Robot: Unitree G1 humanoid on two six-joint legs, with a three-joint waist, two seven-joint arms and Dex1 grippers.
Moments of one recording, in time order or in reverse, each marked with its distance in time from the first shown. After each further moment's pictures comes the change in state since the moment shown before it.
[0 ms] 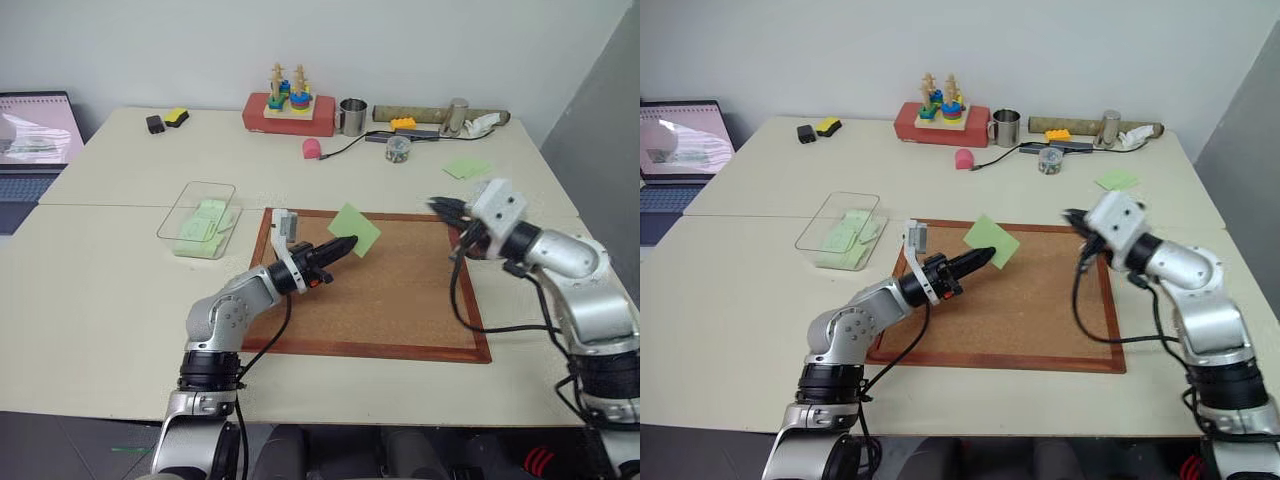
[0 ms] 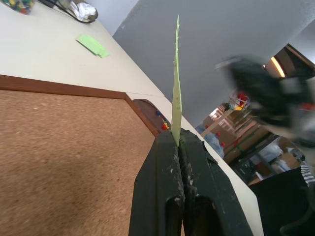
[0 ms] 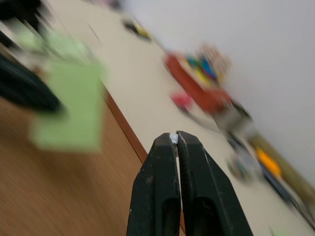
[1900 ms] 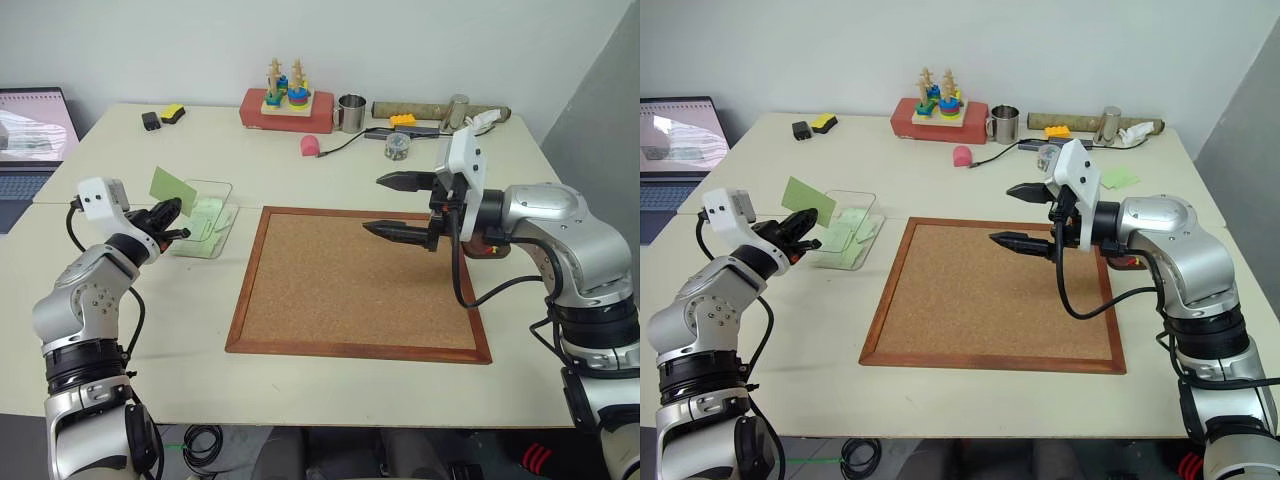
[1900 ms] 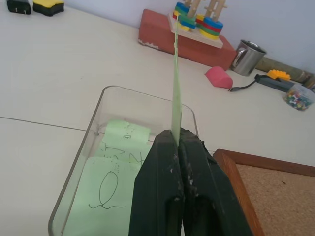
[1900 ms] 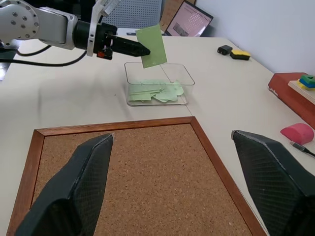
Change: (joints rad) left arm -0.044 0.385 0.352 0.210 0.180 -0.165 0.268; right arm -0.311 0.081 0.106 -0.130 0.378 0.380 0.314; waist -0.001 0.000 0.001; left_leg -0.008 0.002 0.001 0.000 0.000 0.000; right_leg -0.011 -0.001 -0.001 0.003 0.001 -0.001
